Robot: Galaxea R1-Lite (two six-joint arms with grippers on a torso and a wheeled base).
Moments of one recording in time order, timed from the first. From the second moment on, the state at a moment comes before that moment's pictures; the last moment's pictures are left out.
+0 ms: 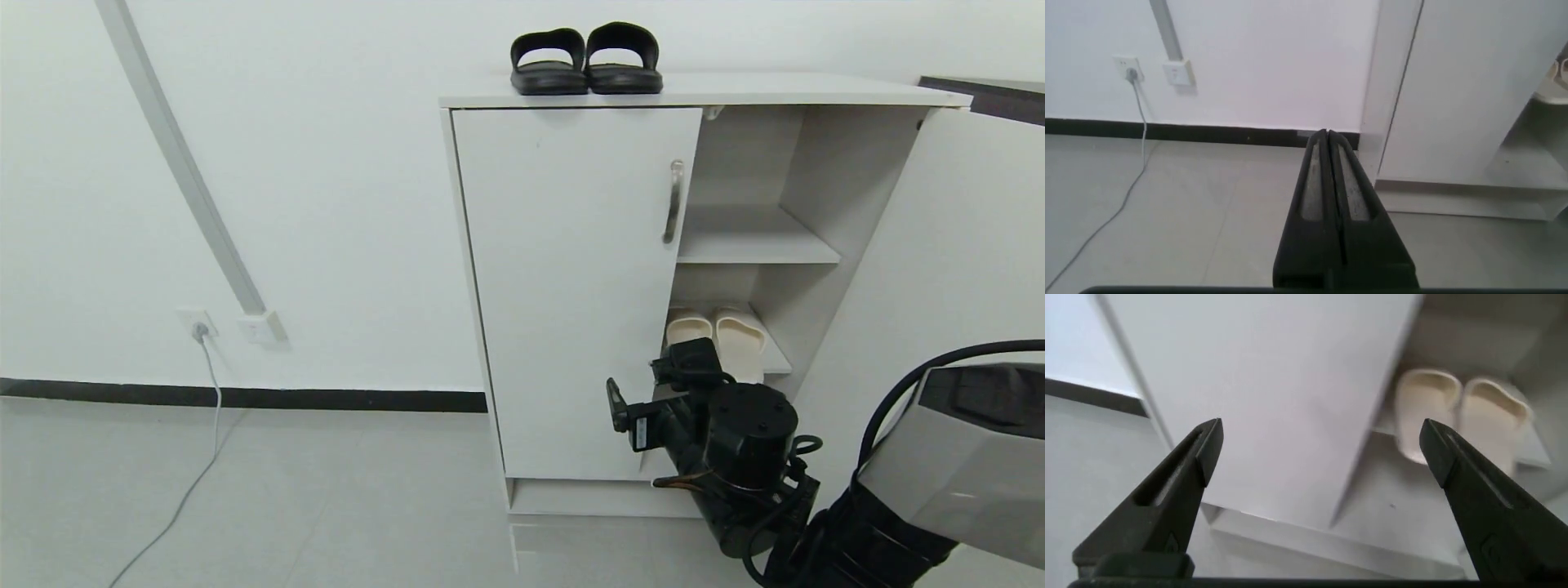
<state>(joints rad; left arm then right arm) 0.00 0.00 0.00 0.00 0.09 0.00 0.77 2.12 -0.68 -1.43 -0.58 -0.04</state>
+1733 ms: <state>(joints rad) 0.00 0.00 0.00 0.00 0.09 0.00 0.77 2.15 -0.67 -1.44 -0.56 -0.05</state>
